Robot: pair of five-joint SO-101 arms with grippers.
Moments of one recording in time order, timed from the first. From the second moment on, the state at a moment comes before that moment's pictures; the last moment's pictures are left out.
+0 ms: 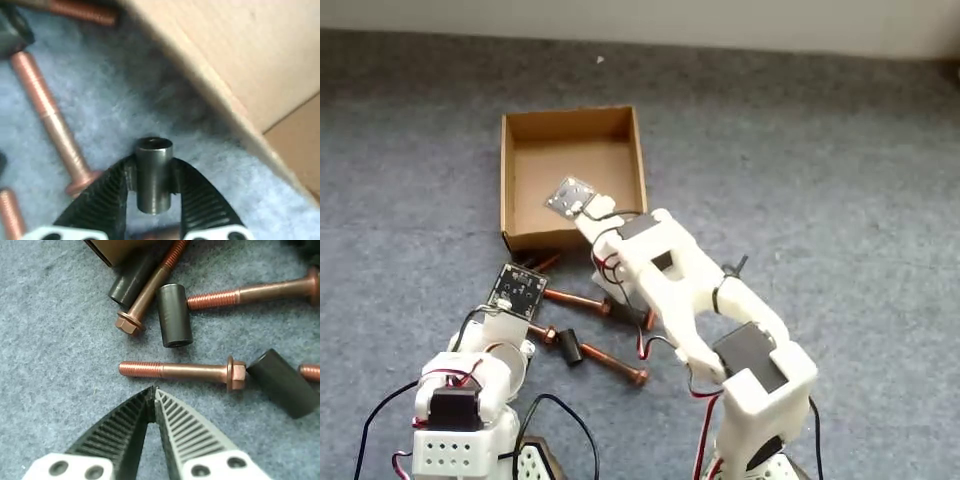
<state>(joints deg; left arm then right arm) -5.7 -104.1 96.0 75.9 -14.3 -38.9 12.9 18.9 52.2 25.6</state>
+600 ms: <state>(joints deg) -5.7 -104.1 96.0 75.9 -14.3 -24.6 -30.4 38.5 61.9 13.8</state>
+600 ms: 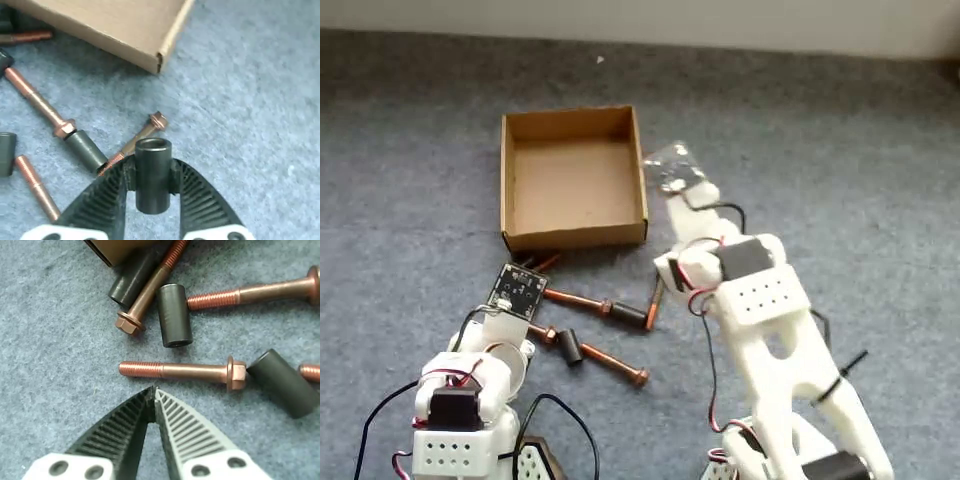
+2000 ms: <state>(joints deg) -3.6 -104.1 96.0 75.9 -14.3 -13.0 -88.3 84.7 47.8 3.7</state>
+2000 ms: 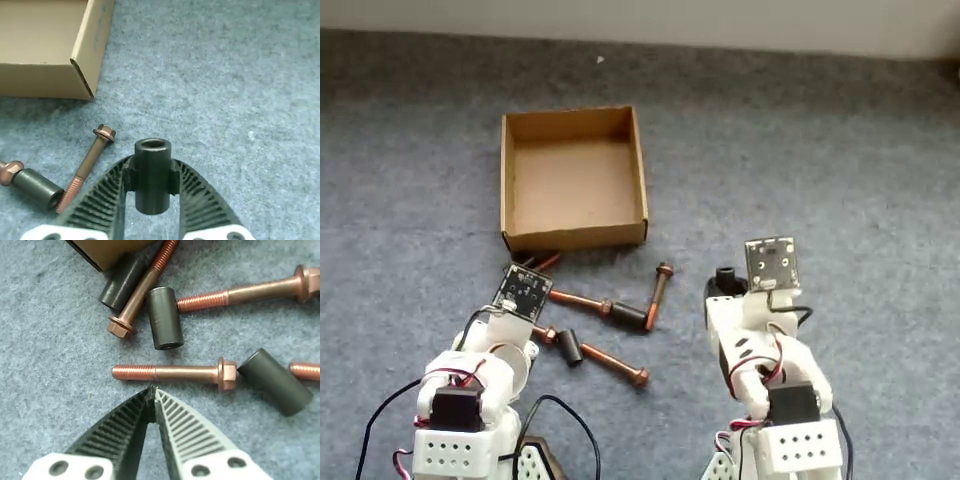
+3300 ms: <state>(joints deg) -1.7 -72.5 58.4 77.7 -25.8 -9.5 -92.6 85.4 47.8 3.7</state>
